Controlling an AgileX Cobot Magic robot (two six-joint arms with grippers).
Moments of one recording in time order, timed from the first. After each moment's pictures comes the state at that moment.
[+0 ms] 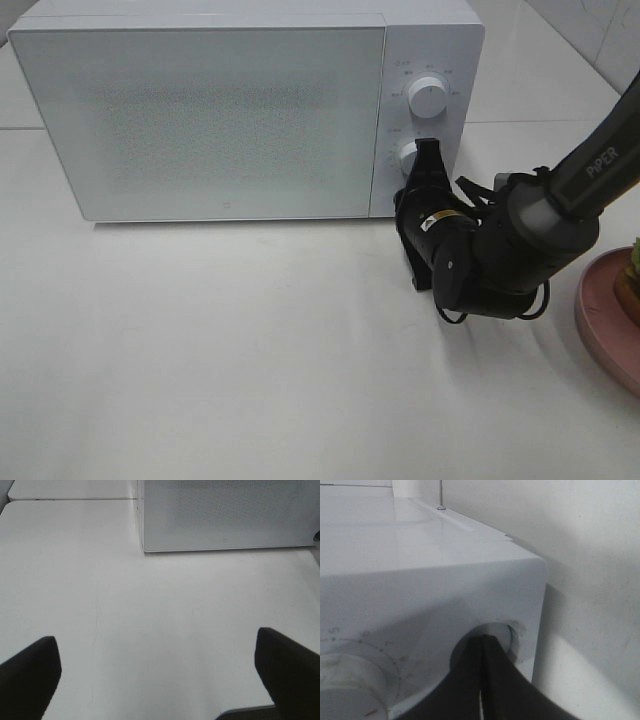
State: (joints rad) left arm 0.04 -0.01 -0.51 -0.18 1.09 0.10; right arm 0.54 2.19 -0.86 0.67 -1.01 1.32
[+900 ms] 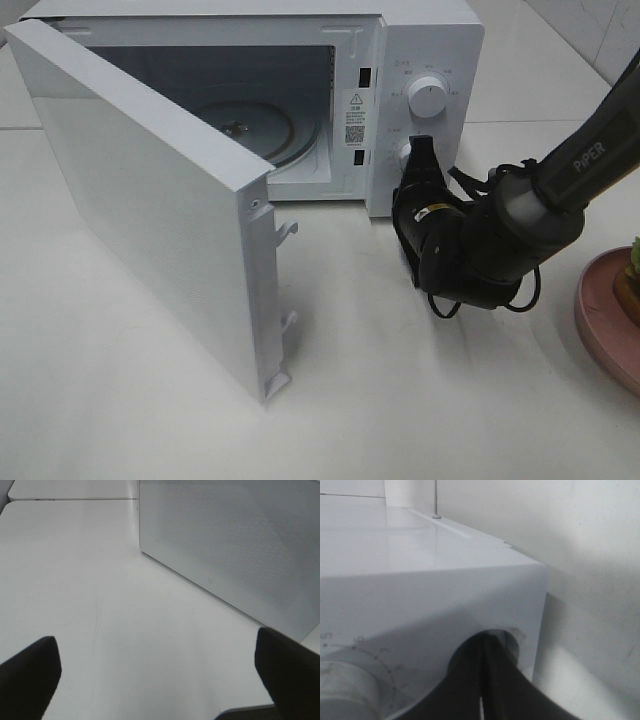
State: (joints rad) left arm 0.04 -0.01 -0.51 -0.18 1.09 0.10; right arm 0.55 2.19 -0.91 0.77 -0.96 1.21
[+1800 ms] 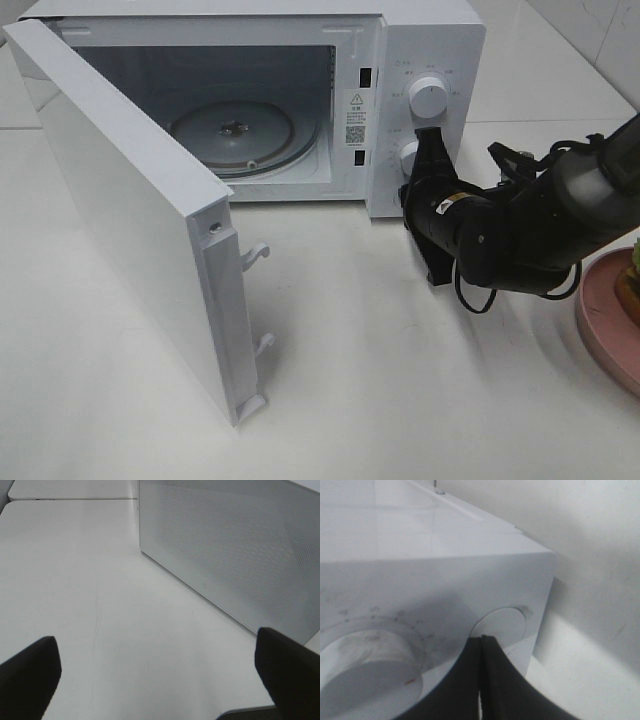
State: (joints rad) left arm 0.04 -0.01 -0.51 -0.18 1.09 0.10; right arm 0.51 2.06 -0.80 0.59 -0.84 1.24
